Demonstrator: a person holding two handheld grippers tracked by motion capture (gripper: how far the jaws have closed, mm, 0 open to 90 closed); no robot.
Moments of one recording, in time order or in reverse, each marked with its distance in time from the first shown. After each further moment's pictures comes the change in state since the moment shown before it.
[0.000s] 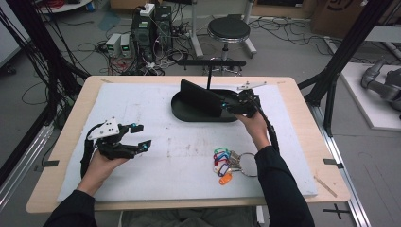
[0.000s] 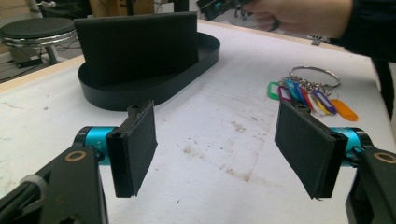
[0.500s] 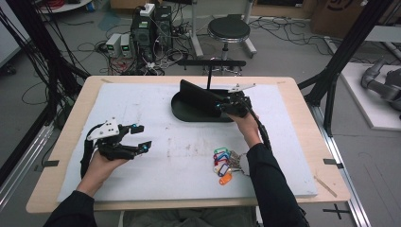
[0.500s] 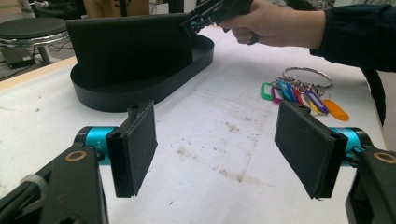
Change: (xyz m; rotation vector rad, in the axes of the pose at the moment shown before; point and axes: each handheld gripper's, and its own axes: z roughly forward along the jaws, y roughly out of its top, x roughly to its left) left arm -0.003 0.001 0.000 -0.006 -0.028 -0.003; right arm 0.006 -0.004 0.036 0.014 0.034 -0.044
